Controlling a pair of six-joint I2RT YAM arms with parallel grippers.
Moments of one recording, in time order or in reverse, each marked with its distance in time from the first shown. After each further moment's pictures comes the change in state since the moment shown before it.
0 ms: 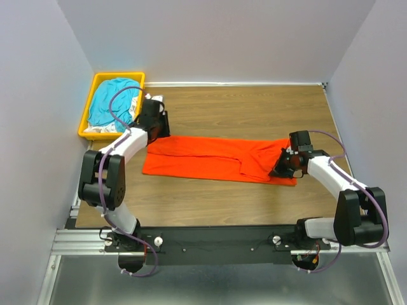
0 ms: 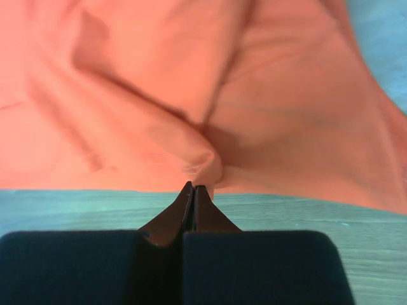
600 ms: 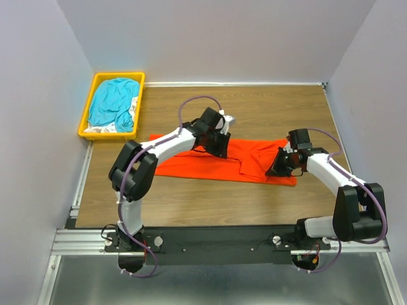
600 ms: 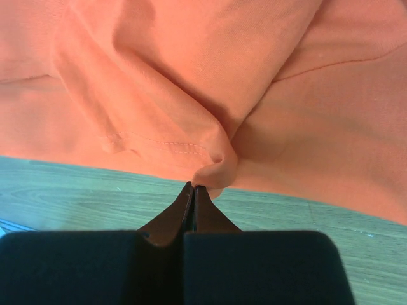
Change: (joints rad) left arm -0.499 0.150 0.263 -0.216 0.319 0.043; right arm 0.000 0.035 0.039 -0.002 -0.122 -0.061
